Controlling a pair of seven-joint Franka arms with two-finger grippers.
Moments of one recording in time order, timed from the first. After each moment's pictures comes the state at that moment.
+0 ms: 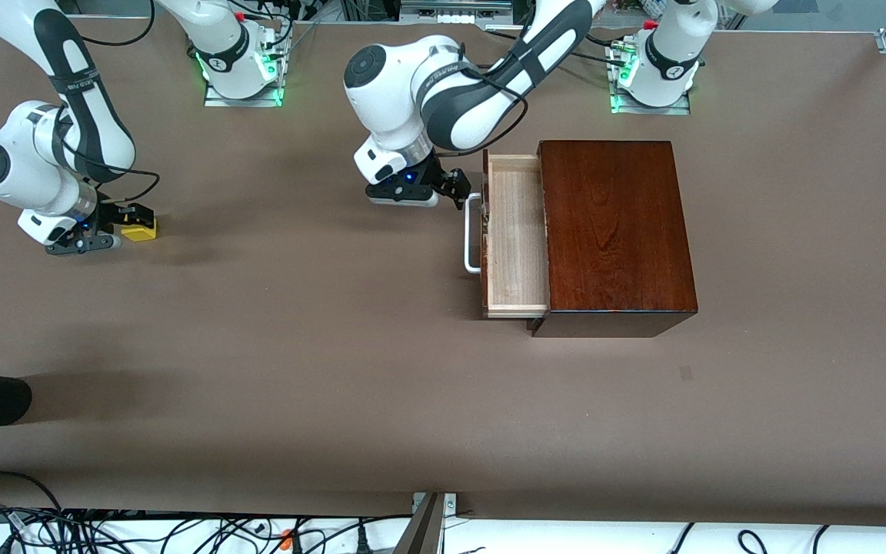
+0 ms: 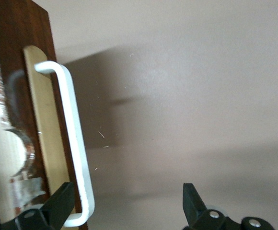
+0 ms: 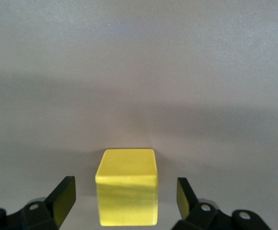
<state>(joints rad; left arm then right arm) -0.72 0.67 -0.35 -1.33 0.44 1.79 -0.96 -0.02 0.25 -0.30 -2.39 -0.02 2.51 -0.45</state>
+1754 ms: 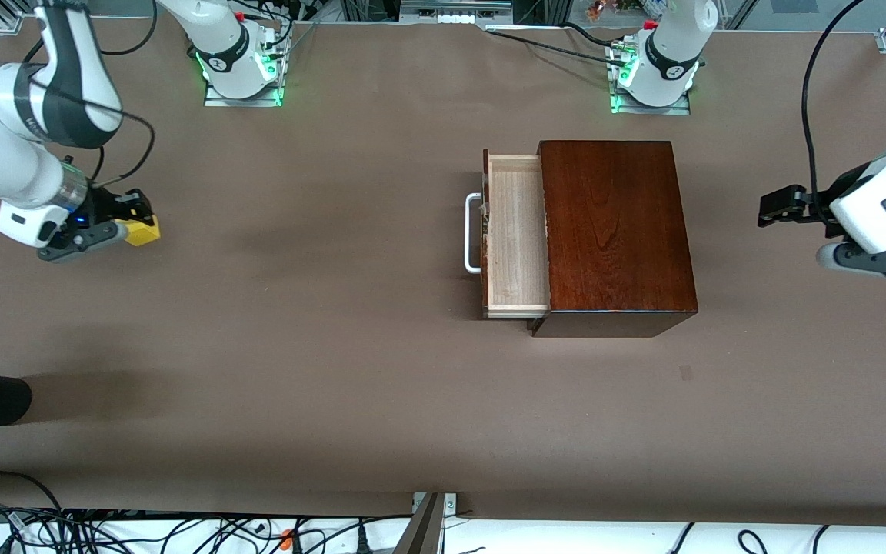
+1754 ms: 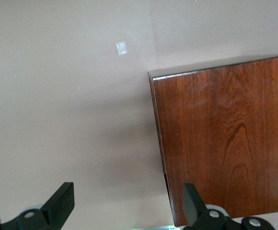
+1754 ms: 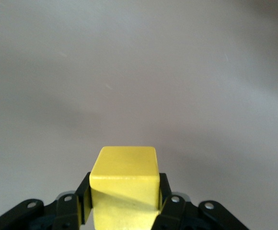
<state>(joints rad) 0.07 0.26 -0.14 -1.30 0.04 1.40 0.08 -0.02 0.04 0.00 -2.10 -0.01 2.03 -0.44</state>
